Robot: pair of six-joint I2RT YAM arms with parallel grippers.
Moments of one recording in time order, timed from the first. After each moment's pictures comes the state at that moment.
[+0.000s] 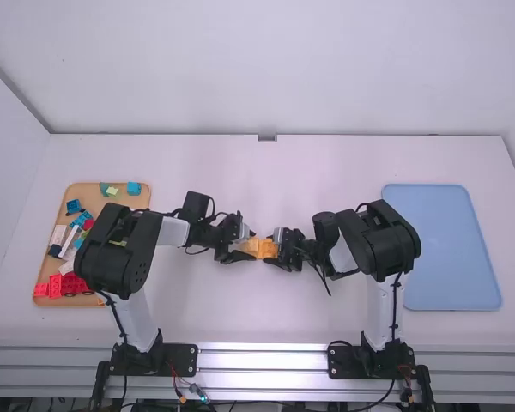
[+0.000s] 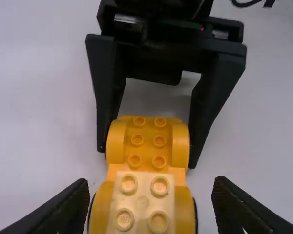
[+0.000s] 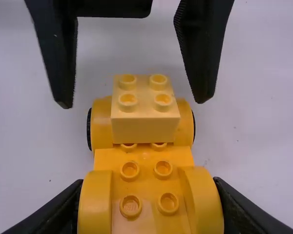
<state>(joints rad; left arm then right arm) -0.19 1.90 0.77 -0.02 1.05 1.09 0.35 2.14 0.55 0.87 -0.95 -0.71</state>
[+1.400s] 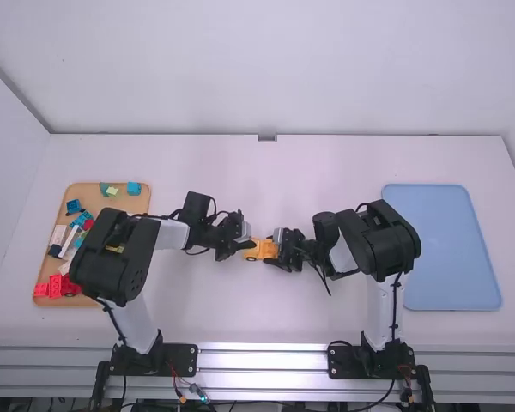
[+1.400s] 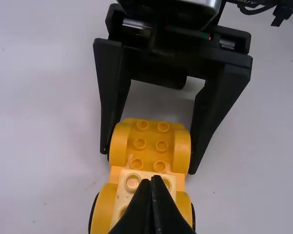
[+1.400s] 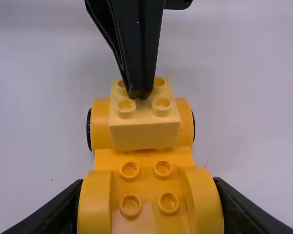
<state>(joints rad) -0.21 1.85 0.74 0.03 0.98 0.99 0.35 2.14 0.55 0.86 -0.95 -0.71</state>
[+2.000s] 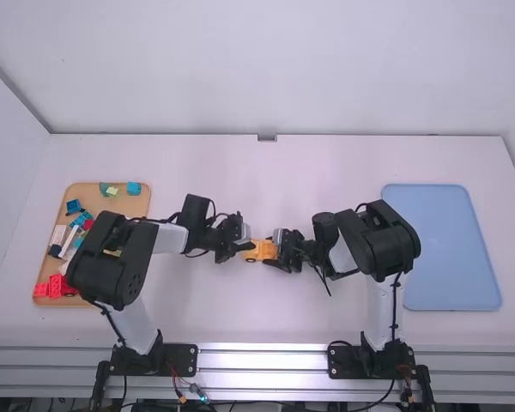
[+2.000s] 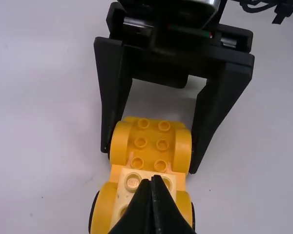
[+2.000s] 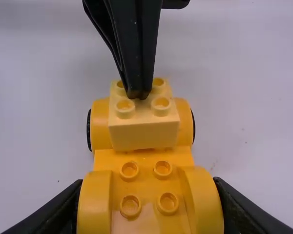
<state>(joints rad) -0.21 1.83 0.70 0.08 0.96 0.96 0.35 2.14 0.55 0.86 -0.96 -0.72</state>
